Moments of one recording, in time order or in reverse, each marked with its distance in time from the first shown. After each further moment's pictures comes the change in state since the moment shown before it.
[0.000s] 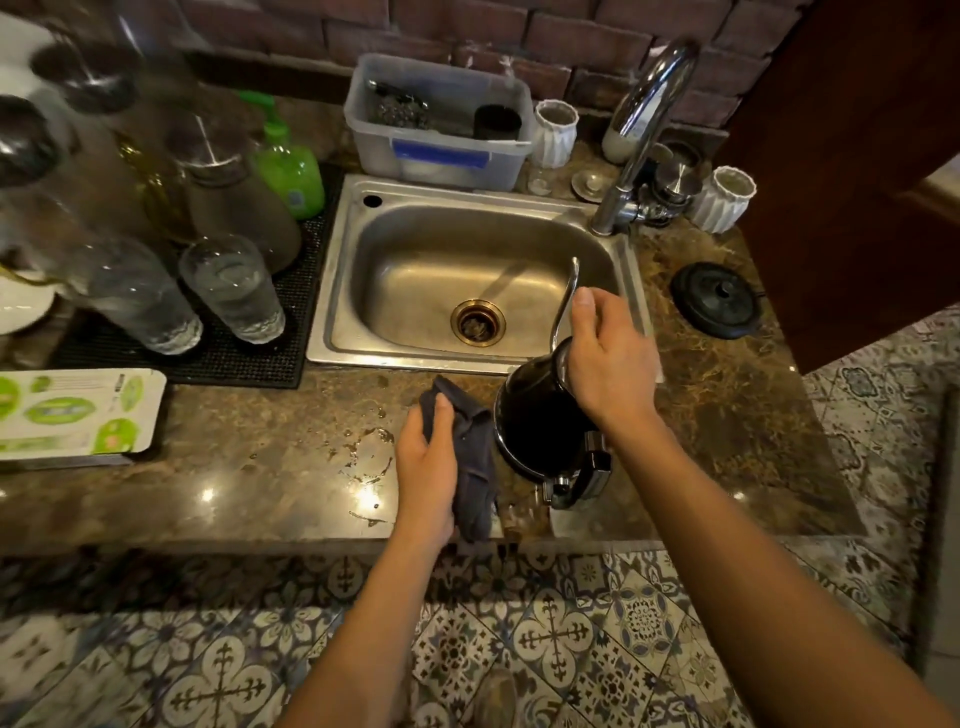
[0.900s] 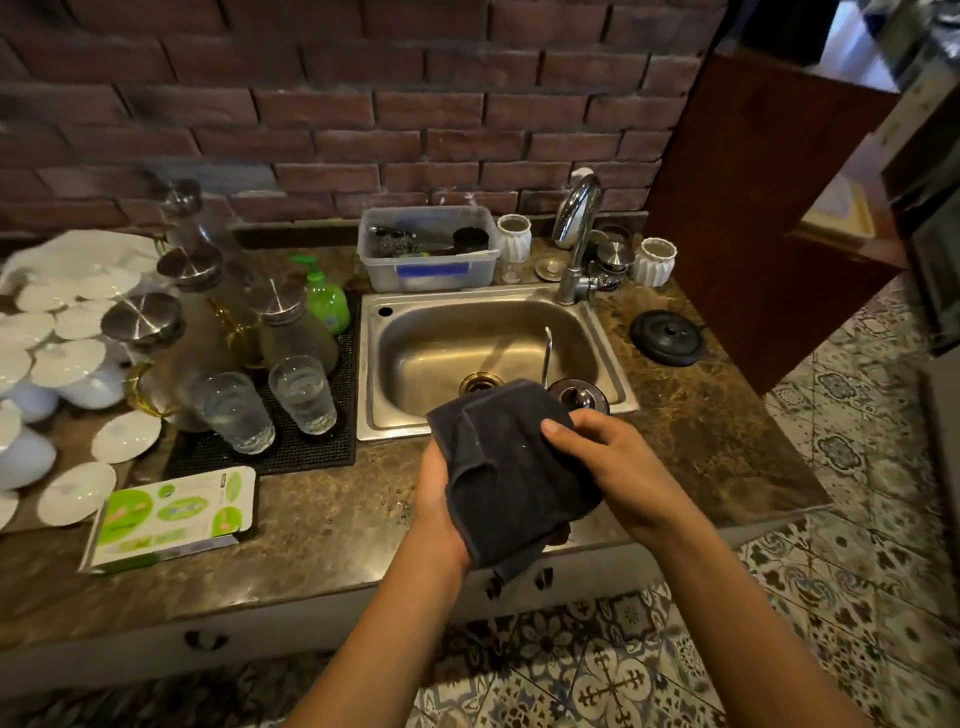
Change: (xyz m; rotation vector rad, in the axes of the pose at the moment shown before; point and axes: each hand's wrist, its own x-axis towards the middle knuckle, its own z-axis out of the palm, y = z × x) left_hand -0.096 0.131 -0.008 -0.317 -0.475 -0.528; right_hand -0.129 -0.060 -0.080 0.784 -0.377 0.211
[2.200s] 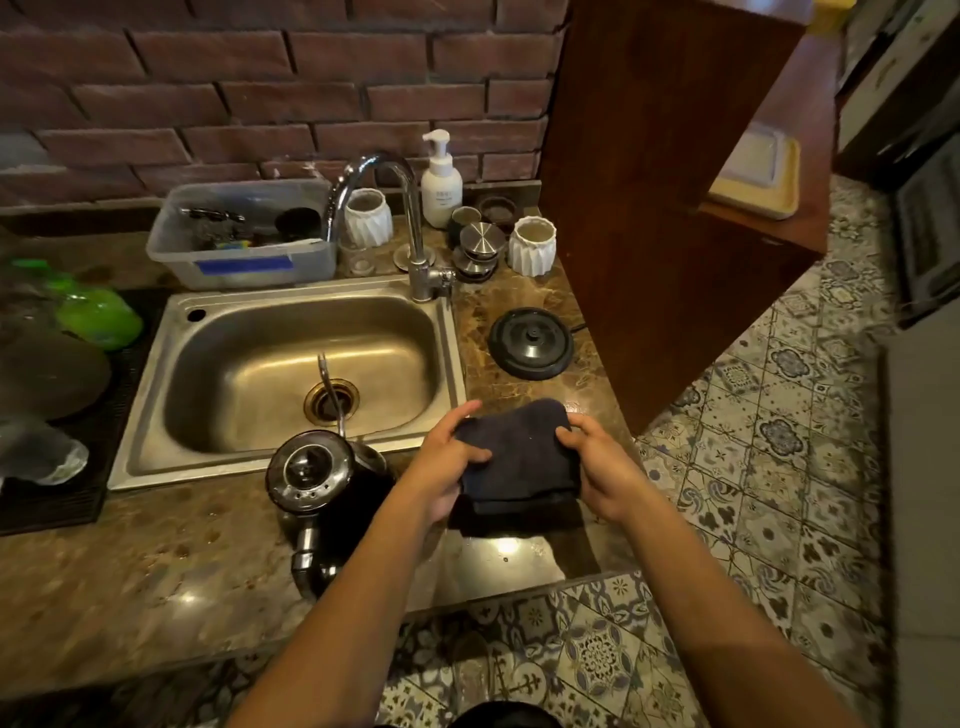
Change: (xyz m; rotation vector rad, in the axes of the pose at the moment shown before) left_hand 0.287 -0.151 0.153 0.600 0.246 0.101; right_hand 0.156 0.080 -0.338 0.314 0.196 0.394
